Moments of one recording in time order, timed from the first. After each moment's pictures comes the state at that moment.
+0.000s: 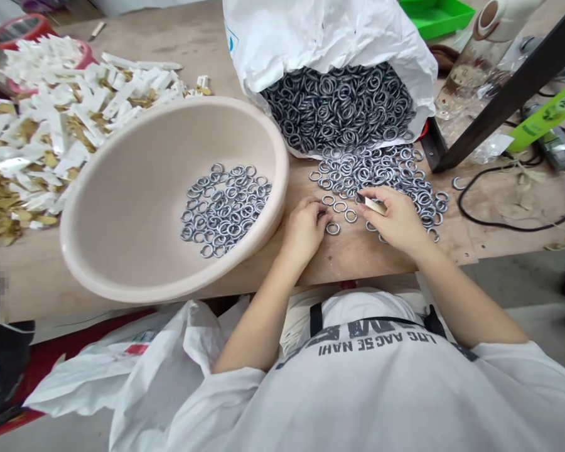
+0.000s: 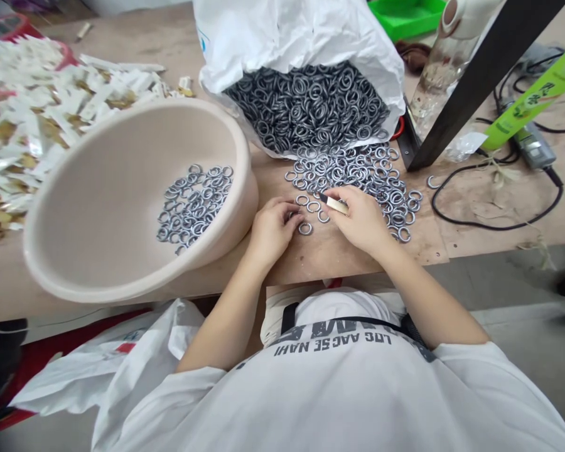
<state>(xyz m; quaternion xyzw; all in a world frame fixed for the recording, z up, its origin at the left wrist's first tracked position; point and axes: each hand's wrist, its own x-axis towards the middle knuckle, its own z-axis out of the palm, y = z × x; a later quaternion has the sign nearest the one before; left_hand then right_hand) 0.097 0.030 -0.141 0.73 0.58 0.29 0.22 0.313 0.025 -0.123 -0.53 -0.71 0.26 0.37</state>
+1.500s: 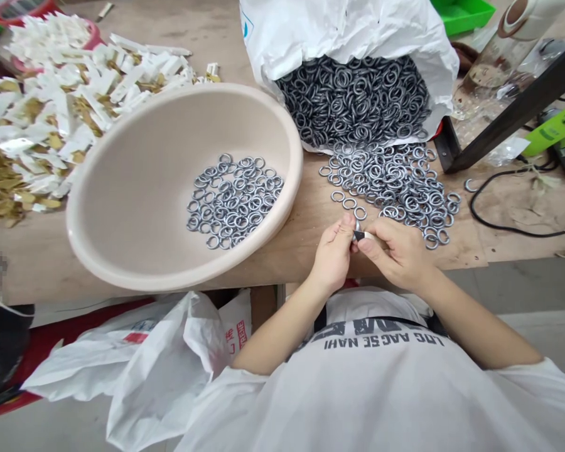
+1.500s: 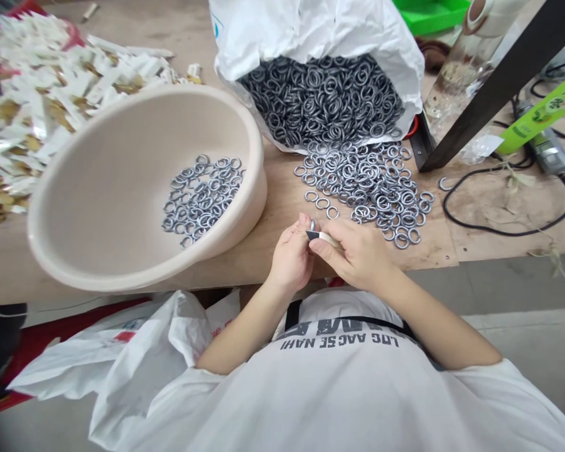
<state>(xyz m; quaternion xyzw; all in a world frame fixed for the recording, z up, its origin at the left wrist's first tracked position) 0.147 -0.027 -0.121 0.33 0.40 0.54 0.66 0.297 -0.032 -0.099 -0.43 -0.80 0.25 0.34</state>
